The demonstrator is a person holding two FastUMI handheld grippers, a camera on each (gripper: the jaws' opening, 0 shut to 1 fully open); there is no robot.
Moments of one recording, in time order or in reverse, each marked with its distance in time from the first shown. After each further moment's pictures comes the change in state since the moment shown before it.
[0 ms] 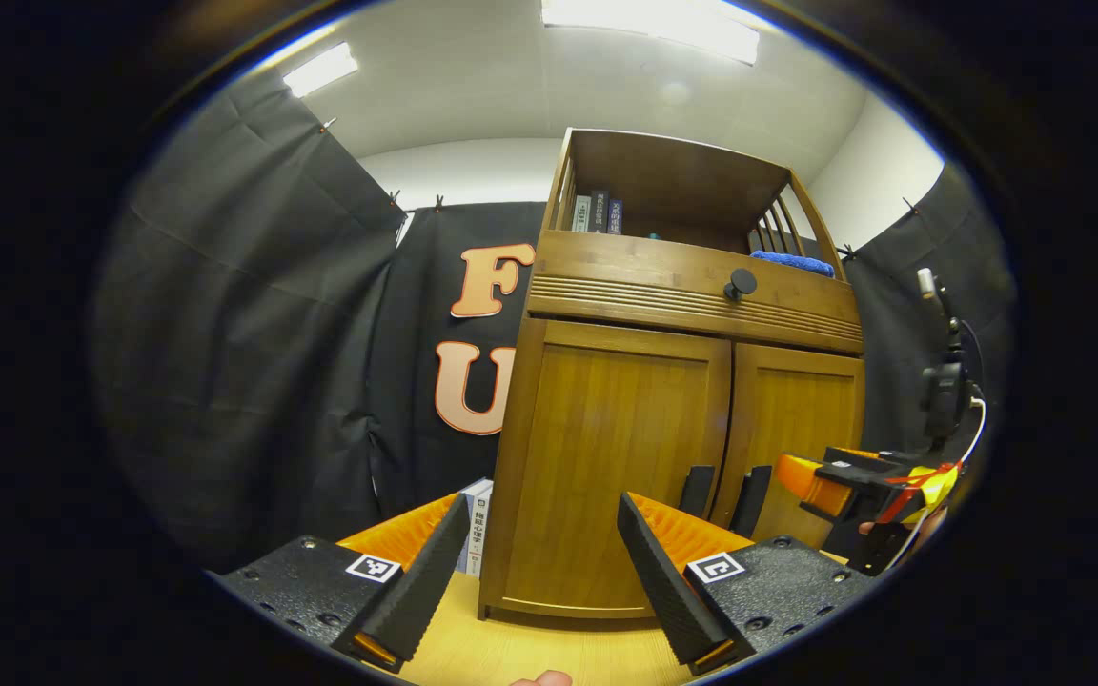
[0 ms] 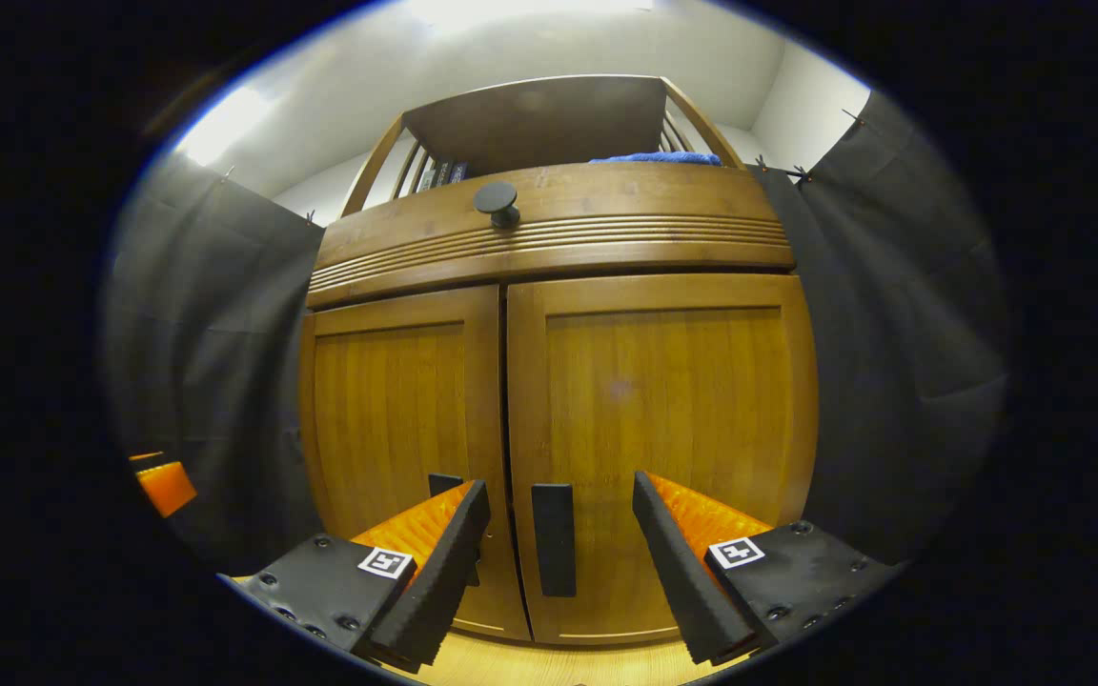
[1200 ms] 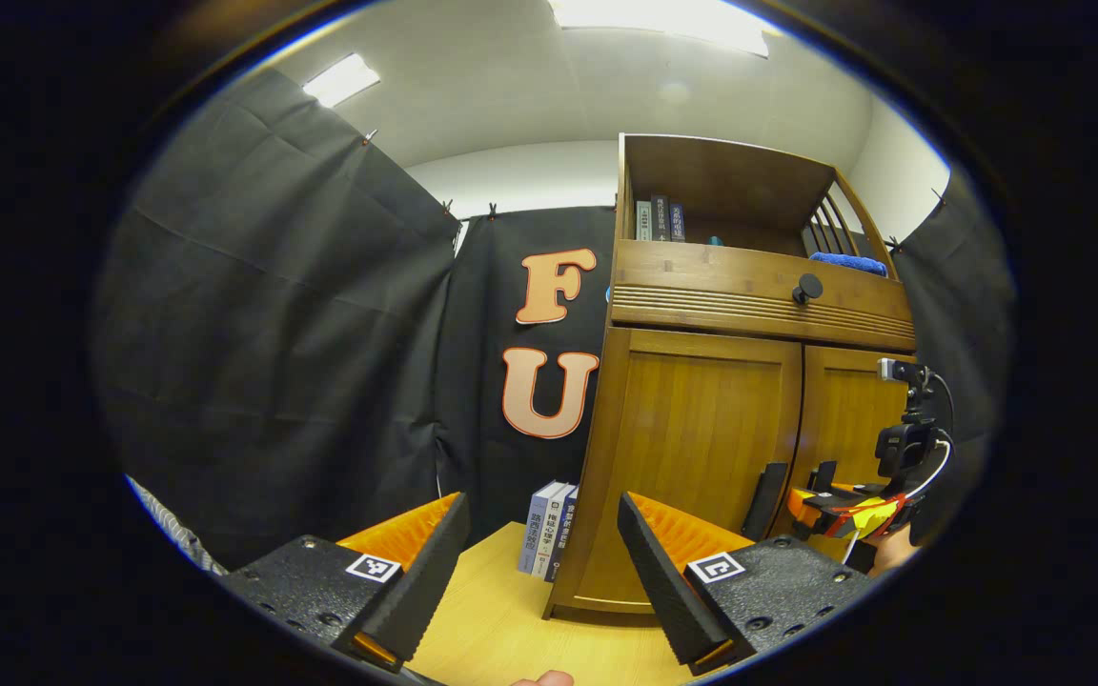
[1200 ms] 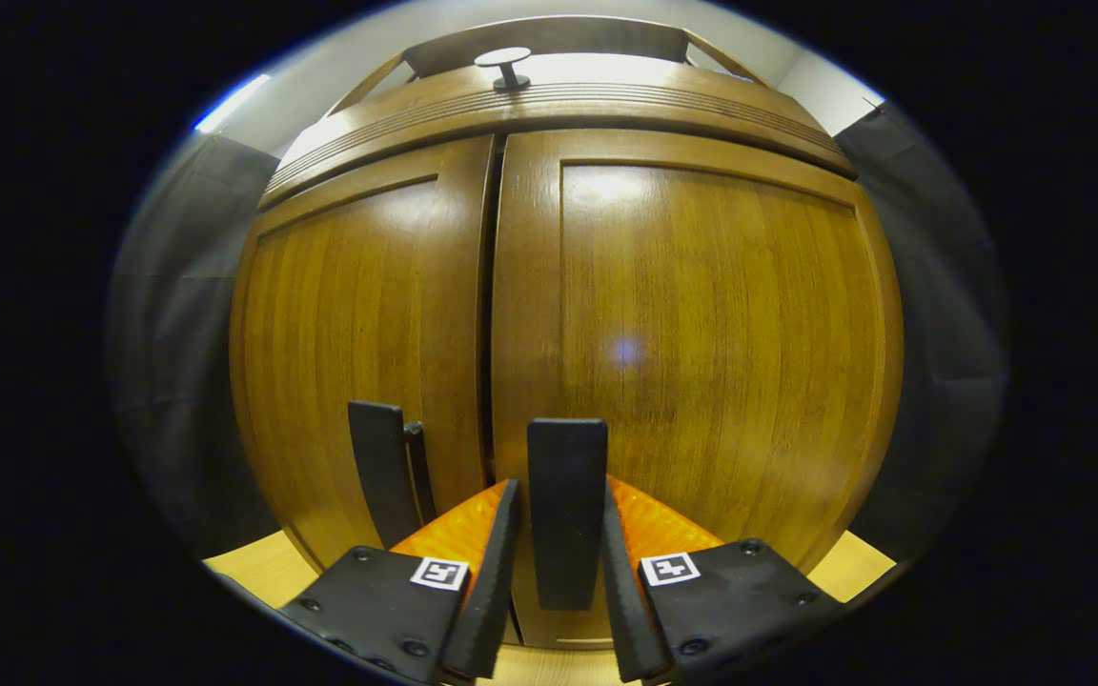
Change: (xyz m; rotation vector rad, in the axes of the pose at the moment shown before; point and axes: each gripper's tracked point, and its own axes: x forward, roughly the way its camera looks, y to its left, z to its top) left arm 0.006 0.023 0.005 0.026 -0.013 0.190; right arm 0.050 0.000 -0.077 -0.028 0.146 -0.023
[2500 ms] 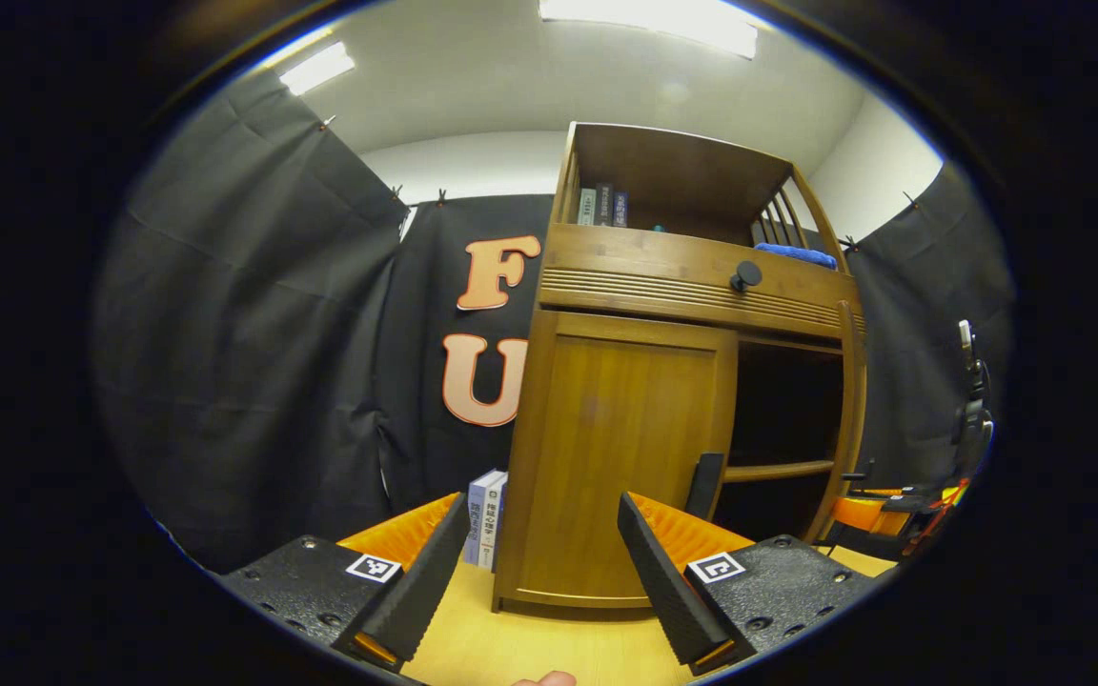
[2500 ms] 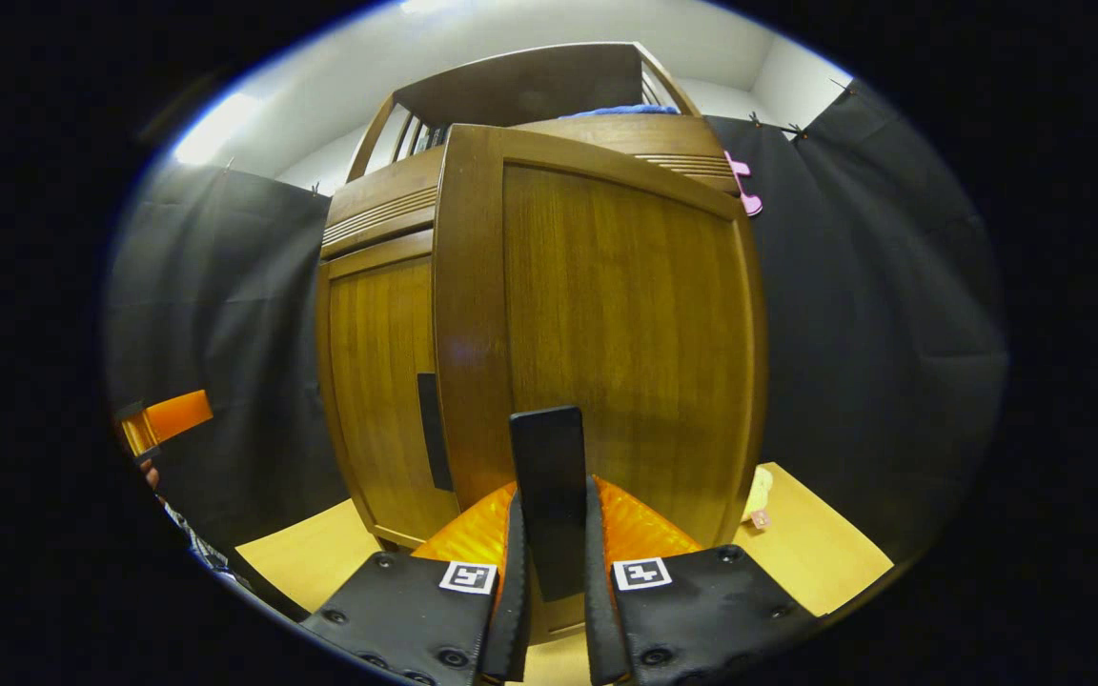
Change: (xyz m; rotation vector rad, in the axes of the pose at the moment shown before) left arm 0.000 -0.082 -0.019 -0.024 0.032 -0.191; right arm -0.135 -0.054 0.012 0.051 0.008 0.078
